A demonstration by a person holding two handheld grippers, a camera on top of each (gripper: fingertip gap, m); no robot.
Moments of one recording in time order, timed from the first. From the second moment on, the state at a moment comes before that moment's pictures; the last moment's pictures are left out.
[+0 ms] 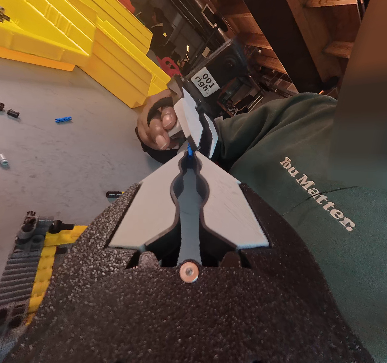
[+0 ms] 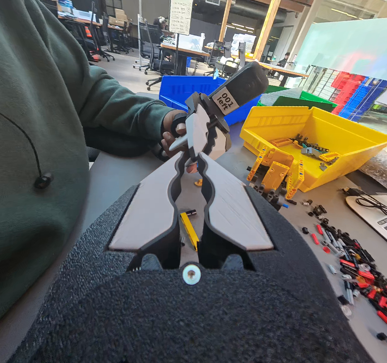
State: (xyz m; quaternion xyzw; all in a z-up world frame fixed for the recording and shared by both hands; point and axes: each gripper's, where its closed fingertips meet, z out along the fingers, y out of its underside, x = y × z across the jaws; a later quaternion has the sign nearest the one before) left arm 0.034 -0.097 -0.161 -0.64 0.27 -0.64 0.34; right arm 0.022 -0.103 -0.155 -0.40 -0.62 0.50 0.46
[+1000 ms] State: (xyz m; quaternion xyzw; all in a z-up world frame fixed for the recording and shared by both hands) left arm 0.033 -0.095 -0.163 -0.63 0.24 -0.67 0.32; right arm 0.015 -0.103 -0.169 -0.40 -0.64 0.44 0.49
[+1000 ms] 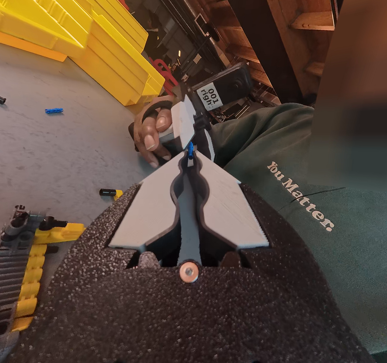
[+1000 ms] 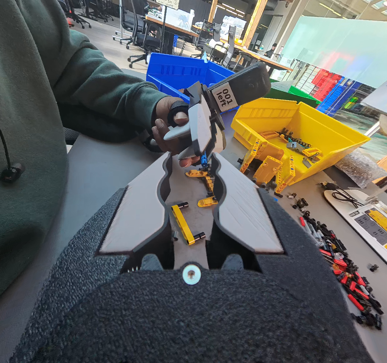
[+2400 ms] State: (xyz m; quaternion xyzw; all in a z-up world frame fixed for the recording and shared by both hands) left arm 0.031 -0.092 -0.163 -0.64 0.24 -0.66 0.32; right arm 0.015 -0.088 -0.169 -0.44 -0.62 0.41 0.51
